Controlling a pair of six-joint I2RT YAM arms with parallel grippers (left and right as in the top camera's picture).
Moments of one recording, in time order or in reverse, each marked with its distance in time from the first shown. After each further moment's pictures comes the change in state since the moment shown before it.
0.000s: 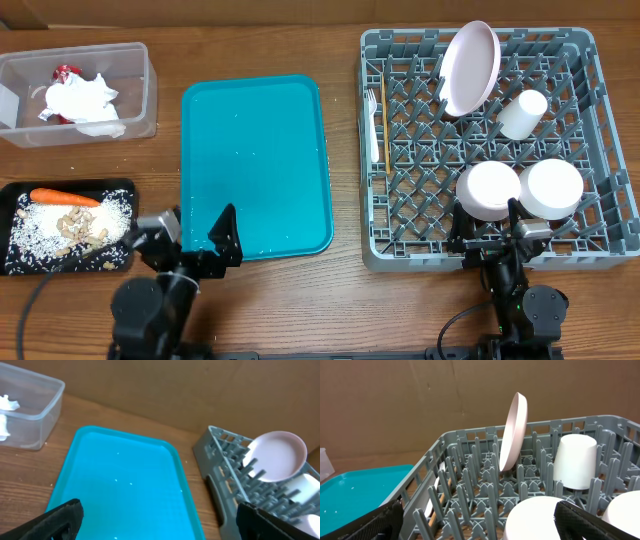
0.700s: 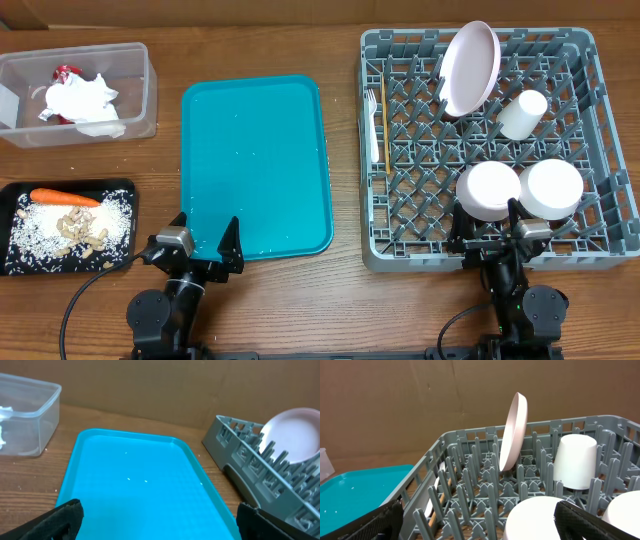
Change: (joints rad) left arm 0.190 -0.201 -0.334 0.217 0.217 0.163; right arm 0.000 0.000 0.000 0.000 0.000 0.000
